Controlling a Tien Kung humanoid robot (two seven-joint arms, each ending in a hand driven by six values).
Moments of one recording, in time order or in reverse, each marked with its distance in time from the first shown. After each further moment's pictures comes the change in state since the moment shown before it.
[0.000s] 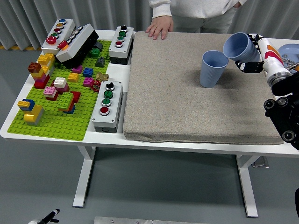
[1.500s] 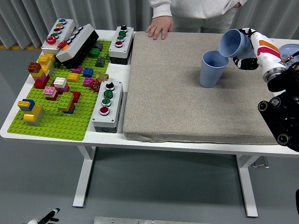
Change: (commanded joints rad) left arm -0.001 0.001 0.000 0.000 -0.001 0.000 -0.001; right arm -0.001 -0.007 -0.048 0.070 -0.187 -0.009 -0.047
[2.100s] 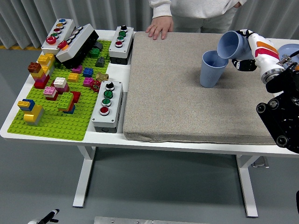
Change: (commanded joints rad) left arm 0.002 0.001 -0.001 0.000 0.000 0.000 0.000; right arm -0.002 -0.002 -0.023 0.003 -0.006 -0.005 -0.002
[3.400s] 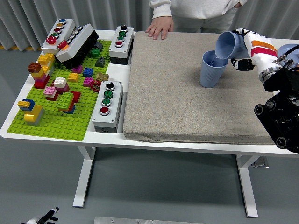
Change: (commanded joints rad) left arm -0.005 0.002 -0.012 0.000 0.004 0.000 0.000; right arm 0.019 -0.029 -0.086 0.022 -0.048 -0.011 -0.038
